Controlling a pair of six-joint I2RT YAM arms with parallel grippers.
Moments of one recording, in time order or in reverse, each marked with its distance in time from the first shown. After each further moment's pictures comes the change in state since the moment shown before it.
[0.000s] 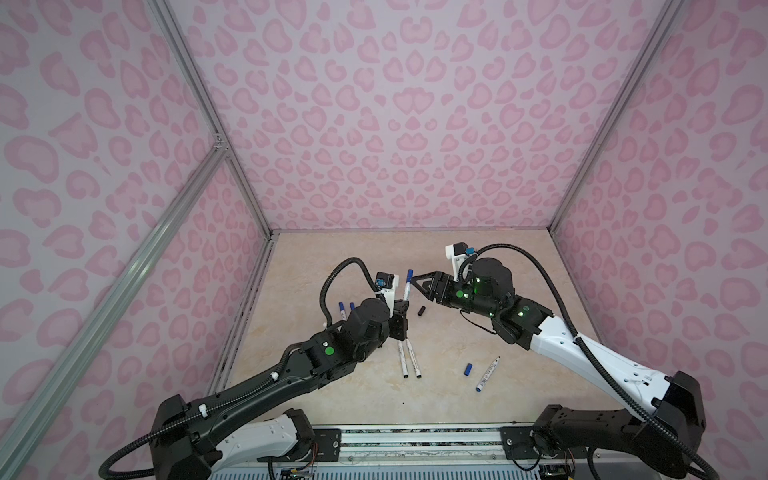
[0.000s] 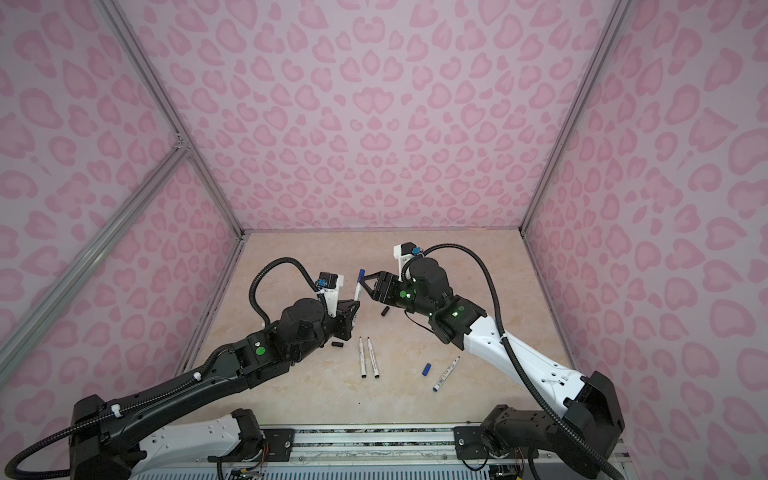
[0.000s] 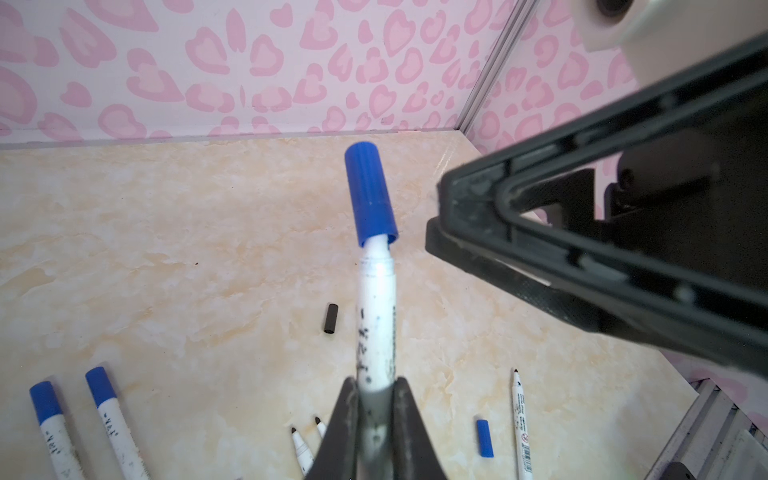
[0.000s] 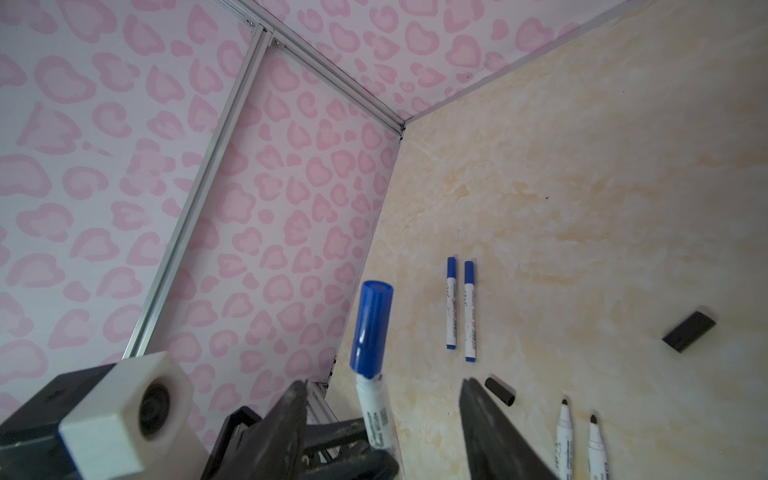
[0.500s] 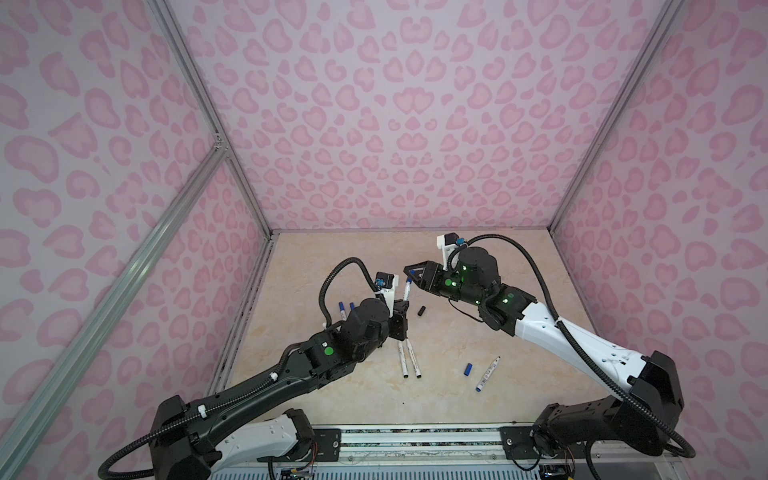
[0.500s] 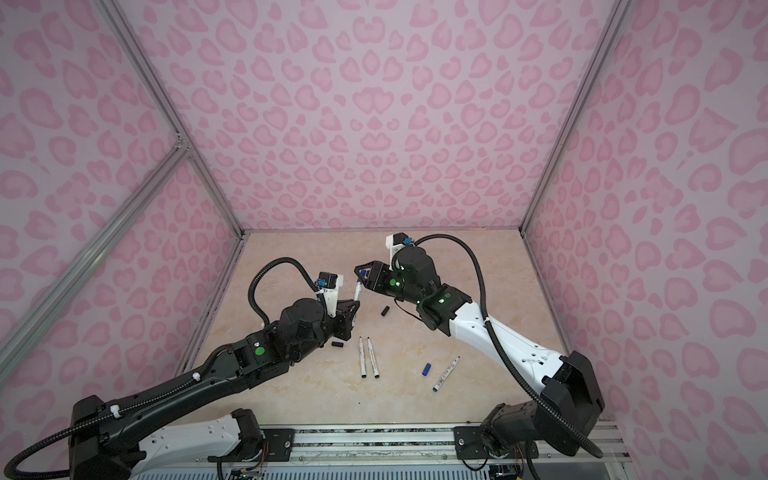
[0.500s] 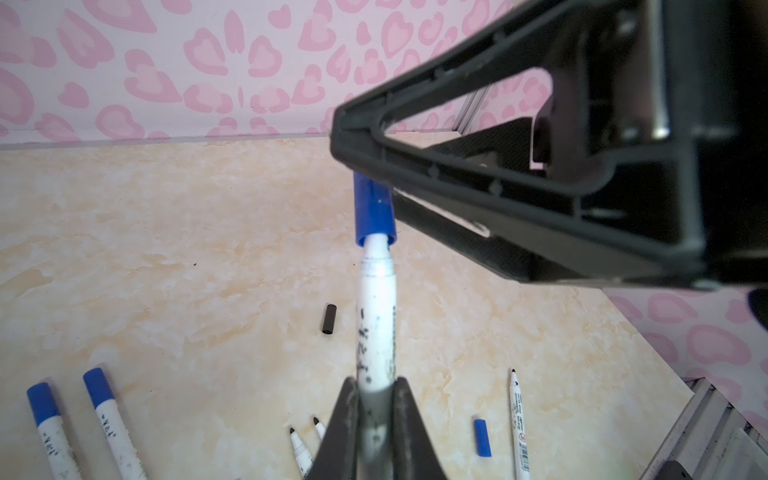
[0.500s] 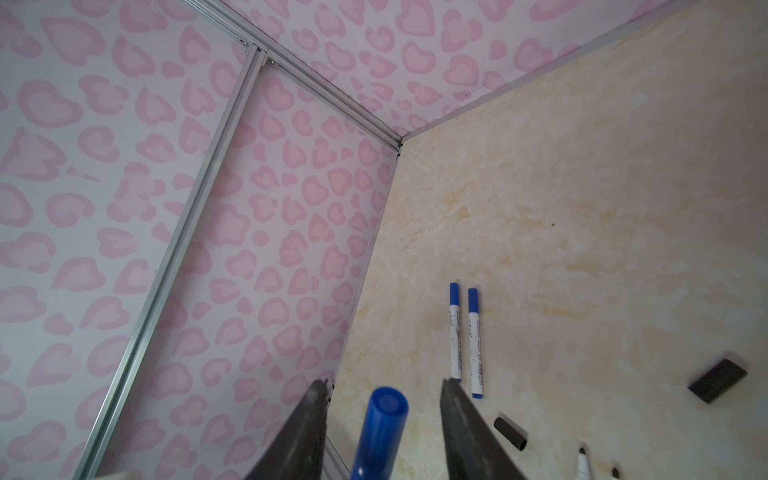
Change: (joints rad) left arm 0.000 -0.005 0.000 0.000 0.004 -0.001; right arm 0.002 0.139 0.115 0.025 0.022 0.012
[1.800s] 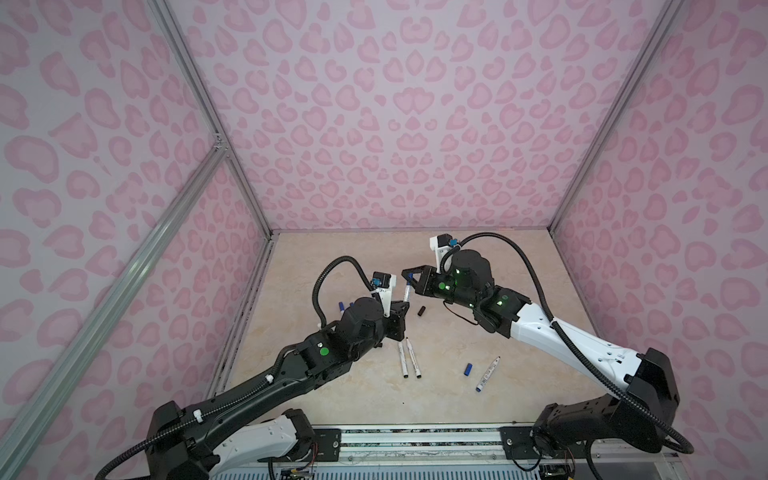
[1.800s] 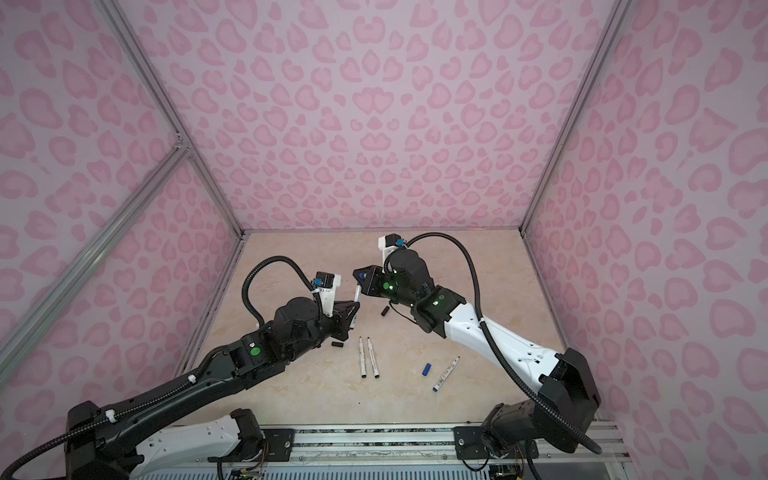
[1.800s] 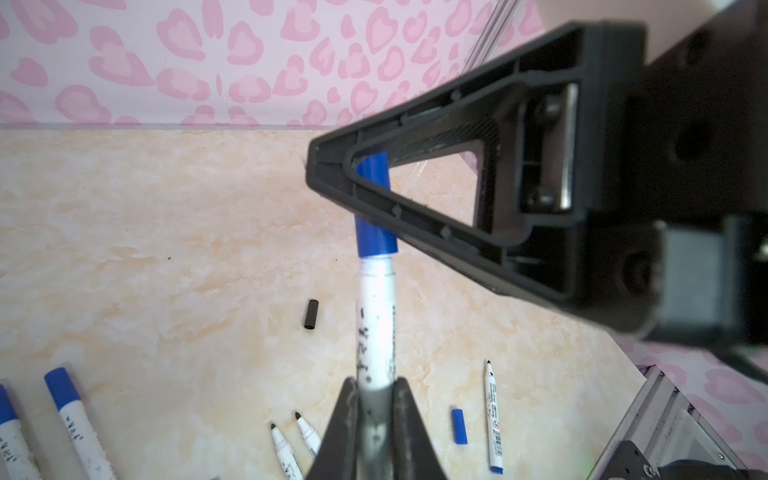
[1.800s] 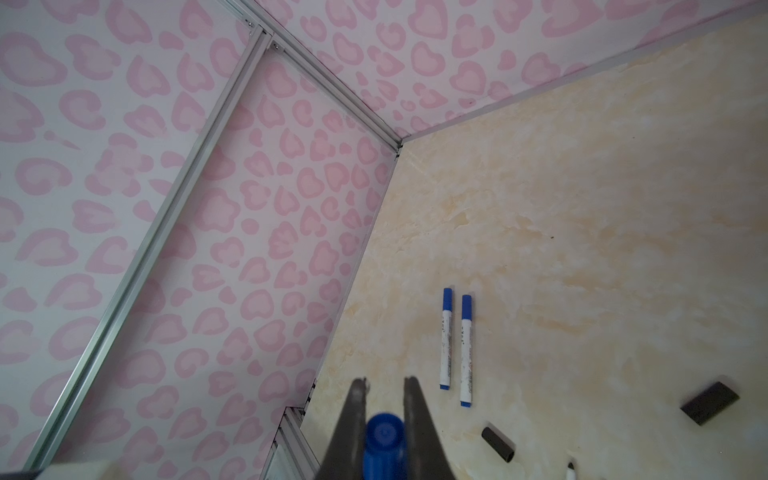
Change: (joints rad) left arm 0.046 -0.027 -0.016 0.010 0.111 -0.033; right arm 0.051 0.006 -0.007 0.012 0.063 -0.083
